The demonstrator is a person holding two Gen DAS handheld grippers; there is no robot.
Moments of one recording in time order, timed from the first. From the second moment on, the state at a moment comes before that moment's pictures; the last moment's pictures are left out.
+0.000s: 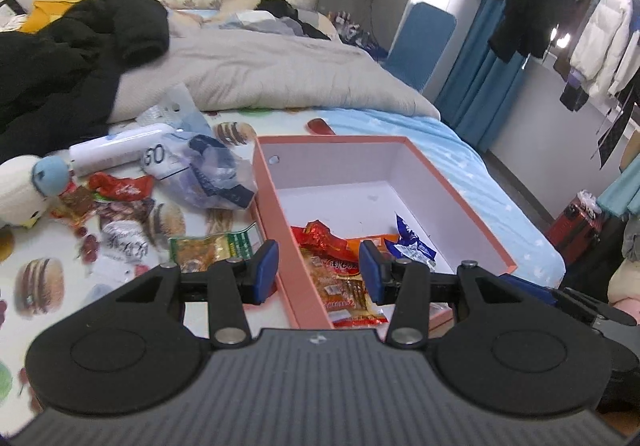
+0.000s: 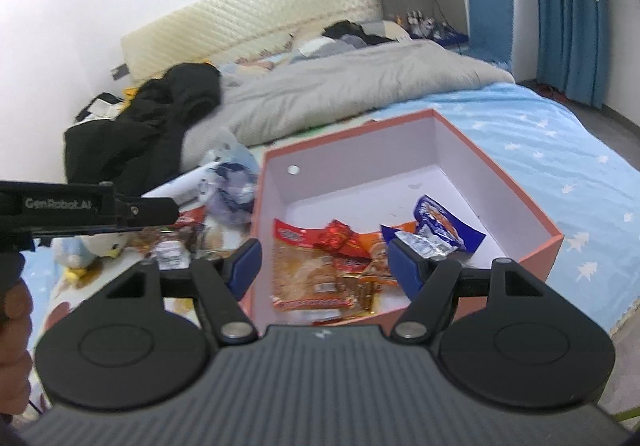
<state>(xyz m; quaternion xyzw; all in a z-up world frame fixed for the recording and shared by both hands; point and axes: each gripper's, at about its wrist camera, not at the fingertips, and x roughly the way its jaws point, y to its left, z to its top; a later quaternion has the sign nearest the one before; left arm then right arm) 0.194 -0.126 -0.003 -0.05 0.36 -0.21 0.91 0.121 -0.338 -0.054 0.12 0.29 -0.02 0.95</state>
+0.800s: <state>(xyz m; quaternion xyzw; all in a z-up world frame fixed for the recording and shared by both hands) 0.044 -0.014 -0.016 -0.08 0.36 -0.12 0.92 0.024 -0.237 -0.056 0.06 0.27 0.08 0.96</state>
